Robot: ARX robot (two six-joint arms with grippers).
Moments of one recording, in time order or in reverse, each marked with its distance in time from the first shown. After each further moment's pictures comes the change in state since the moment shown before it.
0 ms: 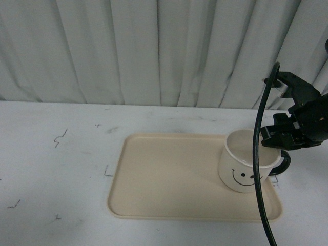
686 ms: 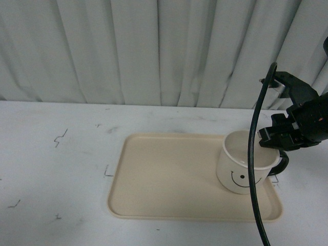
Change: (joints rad) left arm 0.000 0.000 0.000 0.000 0.000 0.000; right arm 0.005 -0.003 0.003 -0.013 -0.018 -0.031
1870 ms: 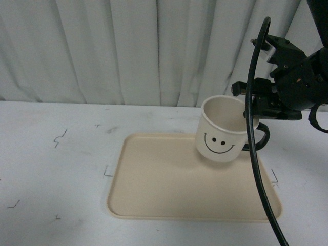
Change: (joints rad) left arm 0.000 0.000 0.000 0.000 0.000 0.000; right arm 0.112 -0.091 0.041 -0.006 0.080 0.285
